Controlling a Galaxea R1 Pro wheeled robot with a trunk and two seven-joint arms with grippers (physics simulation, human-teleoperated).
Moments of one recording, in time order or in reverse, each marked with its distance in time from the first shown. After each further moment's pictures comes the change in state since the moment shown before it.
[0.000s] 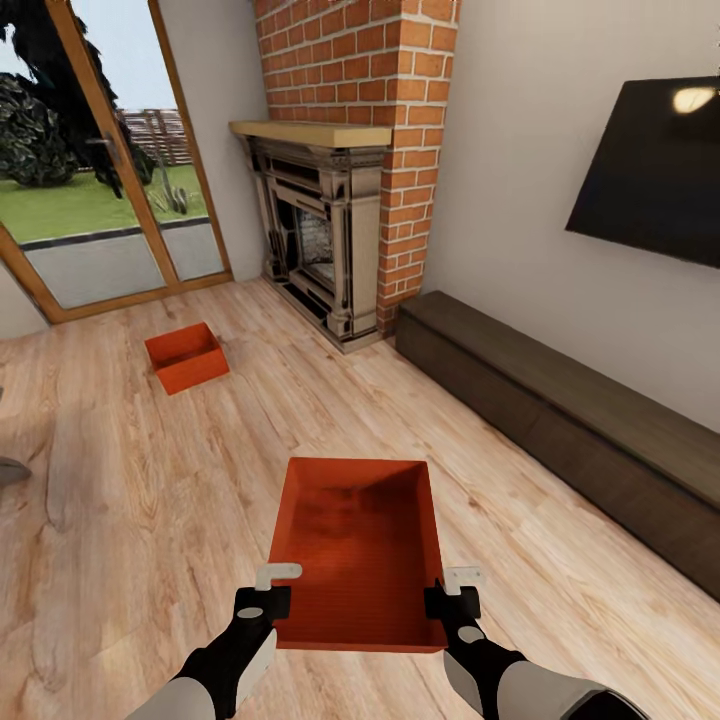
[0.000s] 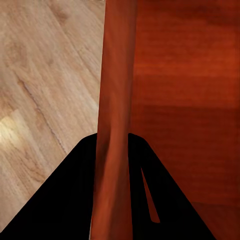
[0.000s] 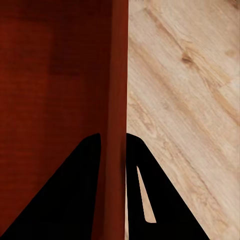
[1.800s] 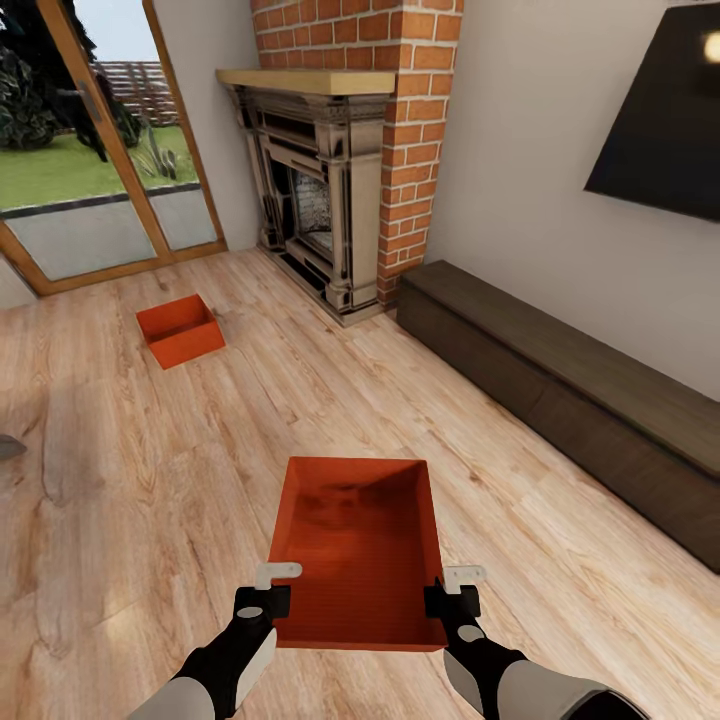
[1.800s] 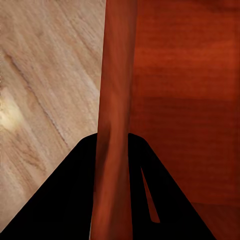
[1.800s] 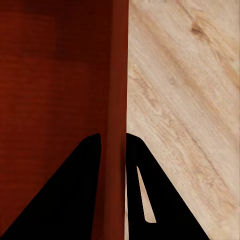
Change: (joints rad) left arm 0.001 0.001 -0.002 -0.005 0.004 0.000 0.000; right arm -0.001 -0.001 -0.011 -0.004 0.014 0.002 0.002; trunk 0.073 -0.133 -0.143
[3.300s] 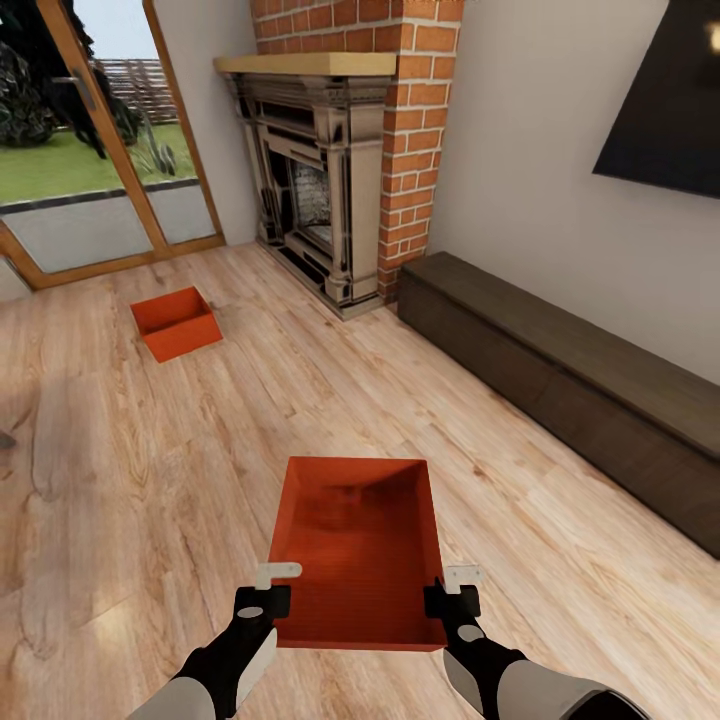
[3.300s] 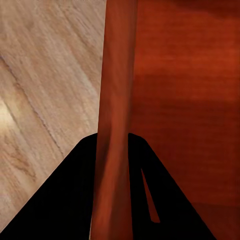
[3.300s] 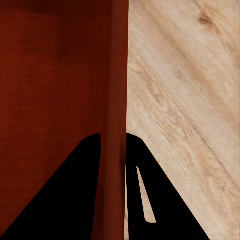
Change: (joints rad) left arm 0.000 -0.001 -0.003 0.000 0.004 -0.001 0.006; right arm 0.000 0.000 -0.001 -0.001 0.005 0.001 -0.003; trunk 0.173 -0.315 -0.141
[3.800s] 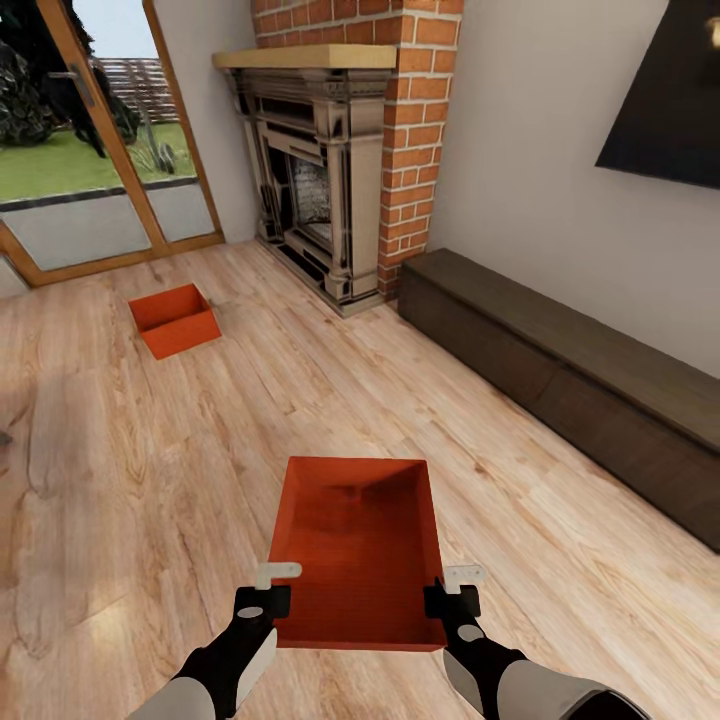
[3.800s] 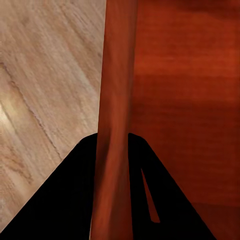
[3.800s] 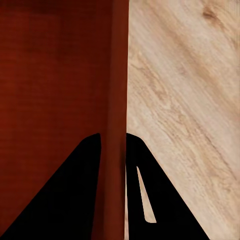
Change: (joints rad) left arm 0.000 0.000 0.000 0.000 0.000 0.000 0.000; right arm 0.000 0.000 0.000 0.000 0.000 0.001 0.000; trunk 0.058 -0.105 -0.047
